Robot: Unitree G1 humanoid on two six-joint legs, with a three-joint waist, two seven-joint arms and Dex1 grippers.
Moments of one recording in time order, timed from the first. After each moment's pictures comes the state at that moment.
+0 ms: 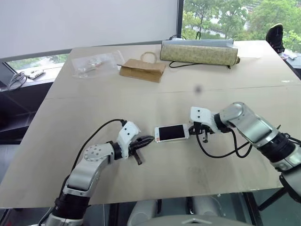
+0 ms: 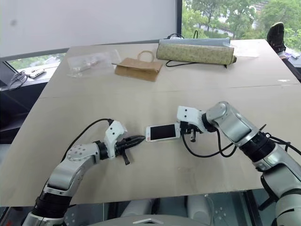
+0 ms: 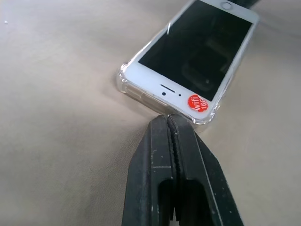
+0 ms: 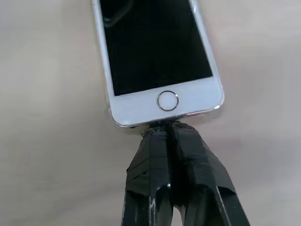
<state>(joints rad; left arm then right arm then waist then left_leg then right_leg) -0.05 0.54 -0.08 -0.23 -0.28 0.41 -0.83 -0.75 -0.69 0.62 -0.02 0.10 0.63 1.07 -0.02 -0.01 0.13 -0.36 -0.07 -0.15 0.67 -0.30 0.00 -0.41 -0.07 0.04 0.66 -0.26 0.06</state>
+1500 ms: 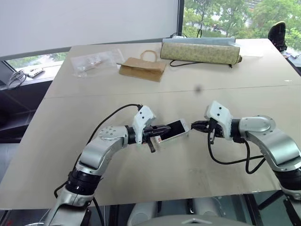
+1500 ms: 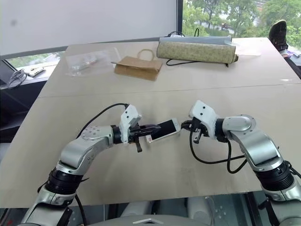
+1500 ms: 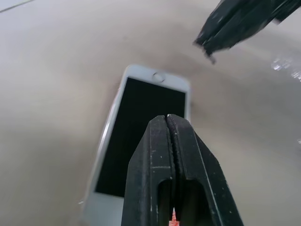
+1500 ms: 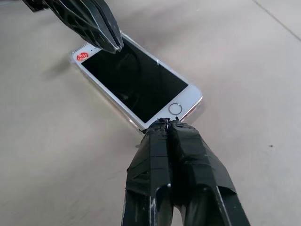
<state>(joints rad) -0.31 0.53 -0.20 -0.20 -0.38 0.59 -0.83 -0.40 -0.66 0.20 -0.44 0.25 0.80 0.88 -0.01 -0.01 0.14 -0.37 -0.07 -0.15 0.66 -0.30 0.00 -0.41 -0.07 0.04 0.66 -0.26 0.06</state>
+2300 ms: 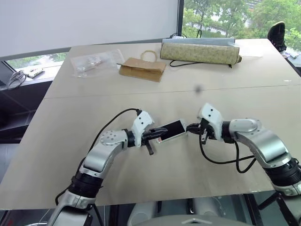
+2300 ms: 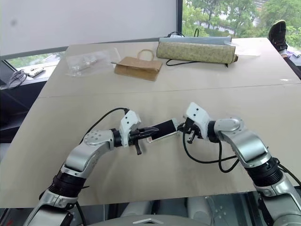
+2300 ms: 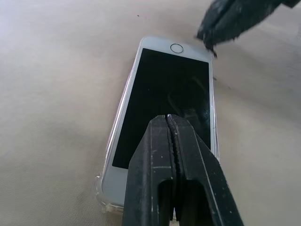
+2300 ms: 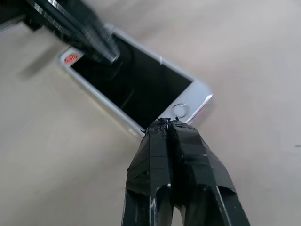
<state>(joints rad) -0.27 0.51 -0.20 -0.11 -0.31 0.42 -0.85 -0.44 -0.61 0.30 -0.31 0.26 0.82 0.82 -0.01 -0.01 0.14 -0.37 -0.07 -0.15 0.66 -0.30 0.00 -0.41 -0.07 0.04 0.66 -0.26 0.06</state>
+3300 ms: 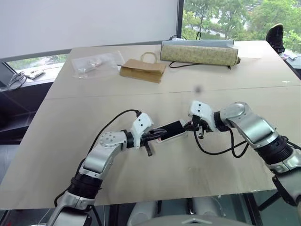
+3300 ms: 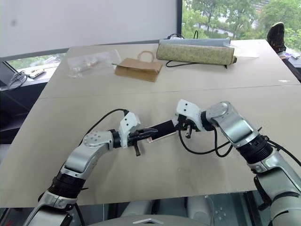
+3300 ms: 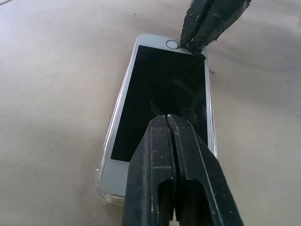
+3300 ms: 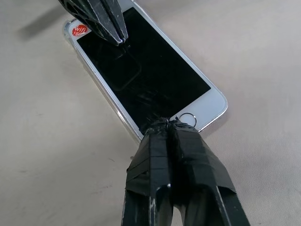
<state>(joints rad) -0.26 0.51 -0.21 -0.08 -0.27 0.37 -0.88 -0.70 -0.64 0.50 -0.09 0.15 0.78 1.03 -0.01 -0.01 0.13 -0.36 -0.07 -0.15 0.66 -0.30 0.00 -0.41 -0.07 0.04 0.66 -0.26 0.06</state>
